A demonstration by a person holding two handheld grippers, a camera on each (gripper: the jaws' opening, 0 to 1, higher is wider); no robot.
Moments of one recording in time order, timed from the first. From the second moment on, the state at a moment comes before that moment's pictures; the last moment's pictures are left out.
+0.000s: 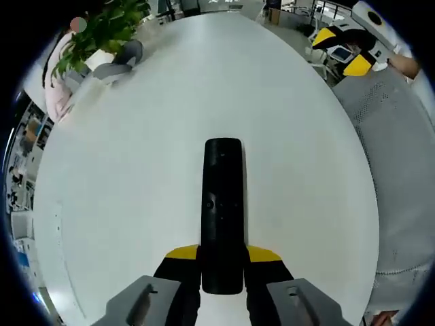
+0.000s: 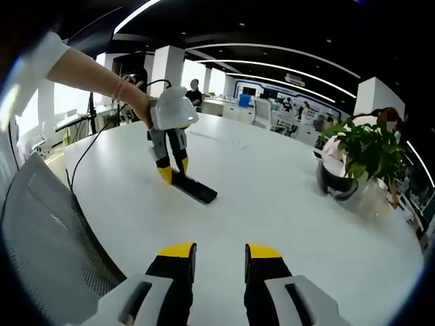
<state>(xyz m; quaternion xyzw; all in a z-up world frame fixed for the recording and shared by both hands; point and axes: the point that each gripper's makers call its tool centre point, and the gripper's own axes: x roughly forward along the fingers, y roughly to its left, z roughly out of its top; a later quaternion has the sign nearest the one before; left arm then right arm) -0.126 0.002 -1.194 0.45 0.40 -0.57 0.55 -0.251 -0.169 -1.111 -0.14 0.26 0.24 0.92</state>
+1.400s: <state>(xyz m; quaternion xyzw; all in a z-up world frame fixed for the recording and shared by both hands) -0.211 0.014 -1.193 0.35 0.37 -0.60 0.62 -0.258 -0.166 -1.126 -0.16 0.30 0.26 0.91</state>
